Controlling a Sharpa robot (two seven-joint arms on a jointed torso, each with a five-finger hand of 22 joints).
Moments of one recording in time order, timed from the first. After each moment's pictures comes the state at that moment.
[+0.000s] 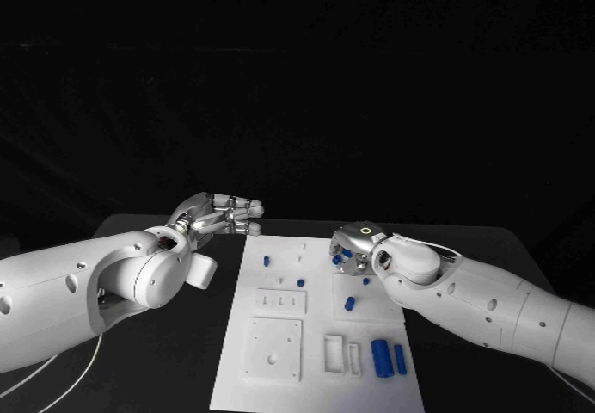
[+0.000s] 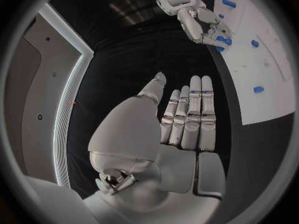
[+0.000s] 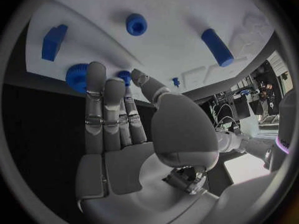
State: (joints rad) left arm 1.40 -0.87 -0.16 1.57 -0.10 -0.36 0.26; left_hand 1.38 -0.02 0.08 -0.04 0.10 1.01 0.15 0.06 0.06 1.10 0.13 0.06 0.06 1.25 0.08 0.12 0.07 0.08 1.07 0.07 0.24 0.13; right arm 1.07 -0.61 0.14 1.22 -1.95 -0.21 -0.14; right_hand 1.26 -0.15 0.51 -0.26 0.14 1.13 0.10 0.06 0.06 1.19 0.07 0.05 0.06 1.45 -0.01 0.89 0.57 0.12 1.44 -0.04 0.57 0.69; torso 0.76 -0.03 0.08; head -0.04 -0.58
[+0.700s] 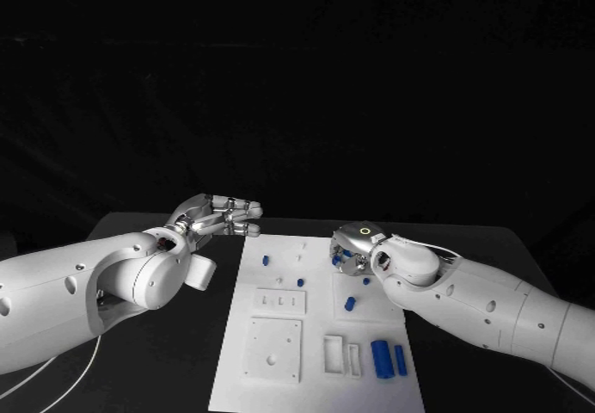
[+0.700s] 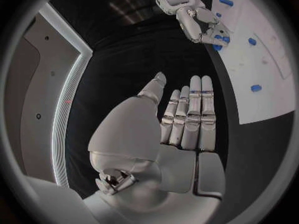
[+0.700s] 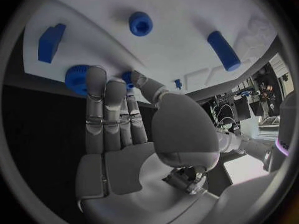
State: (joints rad) left arm 1.40 -0.87 -0.16 1.57 -0.10 -0.35 0.26; left_hand 1.38 -0.02 0.08 -0.04 0.10 1.00 0.16 0.06 0.06 1.10 0.13 0.06 0.06 1.25 0.08 0.12 0.07 0.08 1.07 0.07 0.24 0.13; right arm 1.06 -0.61 0.15 1.22 -1.96 -0.23 -0.15; right_hand 1.27 -0.12 0.62 -0.21 0.05 1.25 0.08 0.06 0.07 1.33 0.03 0.06 0.06 1.43 -0.05 0.90 0.58 0.11 1.43 -0.07 0.63 0.82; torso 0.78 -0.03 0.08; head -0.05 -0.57
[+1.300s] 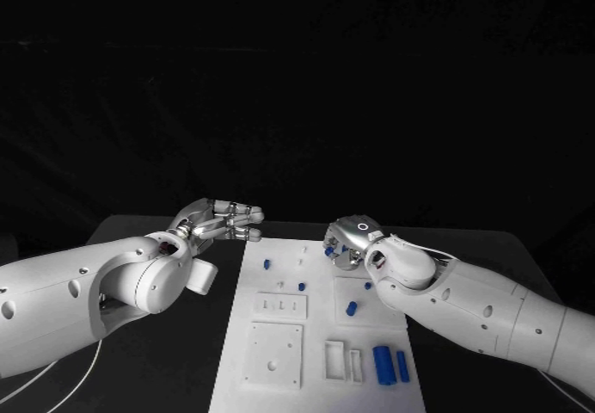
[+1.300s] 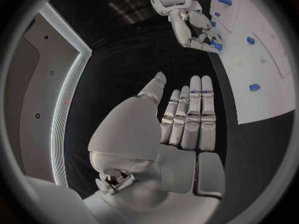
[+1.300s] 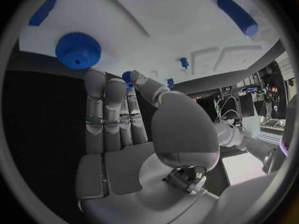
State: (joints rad) left arm 1.40 -0.87 -0.16 1.56 -0.10 -0.35 0.25; left_hand 1.38 -0.02 0.08 -0.04 0.10 1.00 0.16 0.06 0.06 1.10 0.13 0.06 0.06 1.25 0.08 0.12 0.07 0.08 1.07 0.07 0.25 0.13; right arm 1.07 -0.58 0.17 1.25 -1.99 -0.32 -0.23; right_hand 1.27 -0.12 0.63 -0.20 0.04 1.26 0.08 0.06 0.07 1.34 0.02 0.06 0.06 1.44 -0.05 0.90 0.59 0.10 1.43 -0.08 0.65 0.90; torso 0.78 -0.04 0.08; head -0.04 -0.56
